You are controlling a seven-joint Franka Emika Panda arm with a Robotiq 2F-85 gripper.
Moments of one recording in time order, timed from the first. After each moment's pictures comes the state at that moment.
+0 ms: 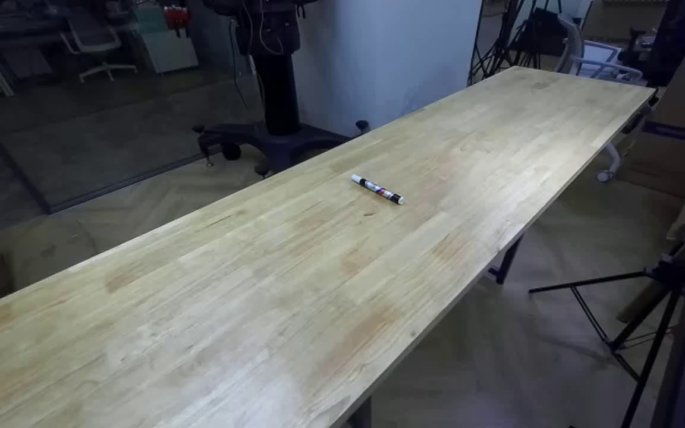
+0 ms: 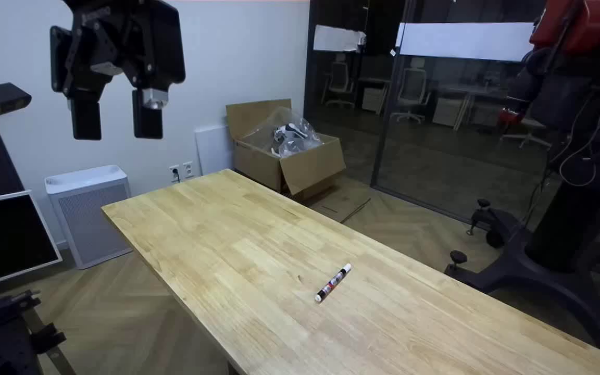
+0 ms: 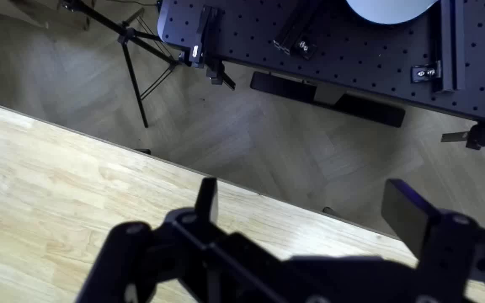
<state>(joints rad) -0.02 -0.62 0.03 -2.49 -0.23 1.63 -0.18</state>
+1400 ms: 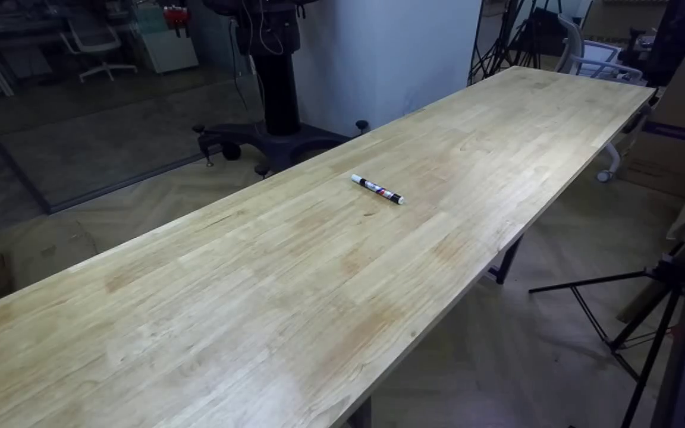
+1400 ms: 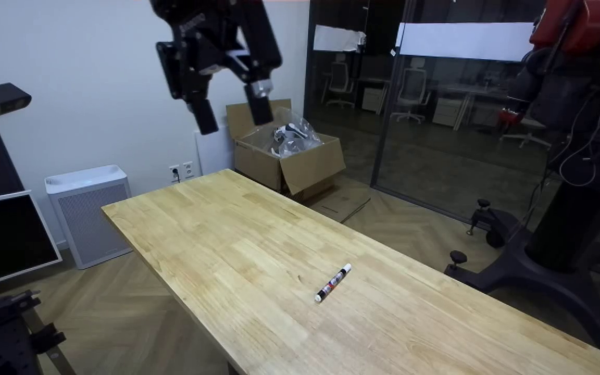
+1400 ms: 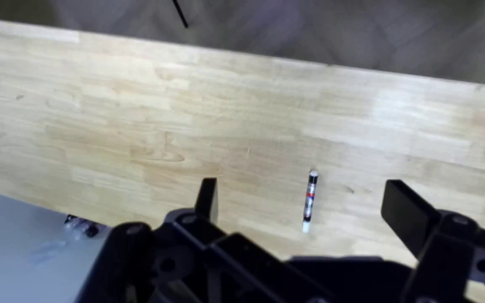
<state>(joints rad) -0.10 -0.56 -0.01 -2.51 -0.34 2.08 -0.02</state>
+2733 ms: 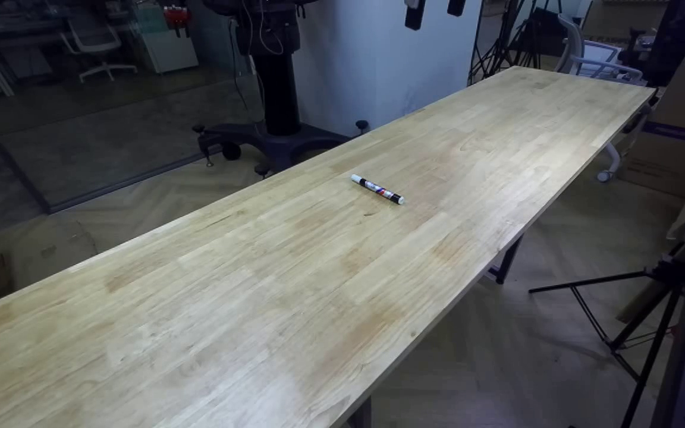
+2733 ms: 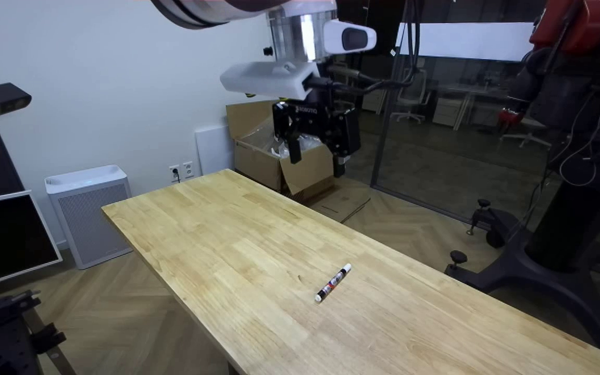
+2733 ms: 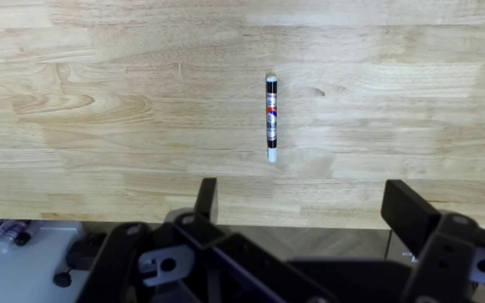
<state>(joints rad) -0.11 -0.02 -0.06 -2.24 -0.06 2.44 -0.08</state>
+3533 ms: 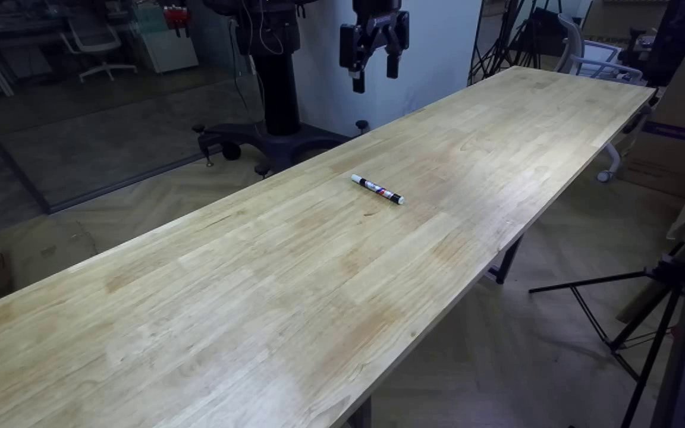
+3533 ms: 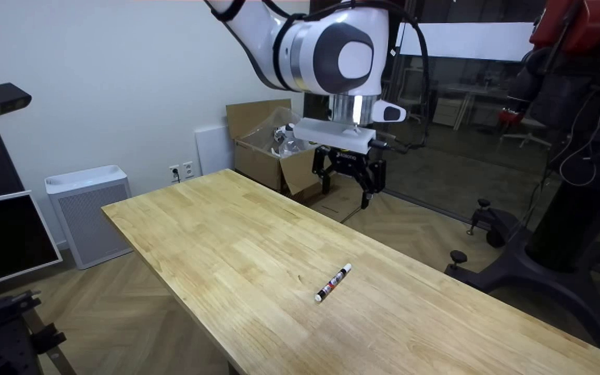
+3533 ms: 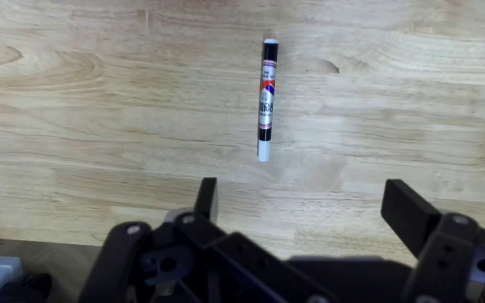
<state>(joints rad) -0.10 0.52 -0.04 -1.71 -0.01 2.27 -0.17</state>
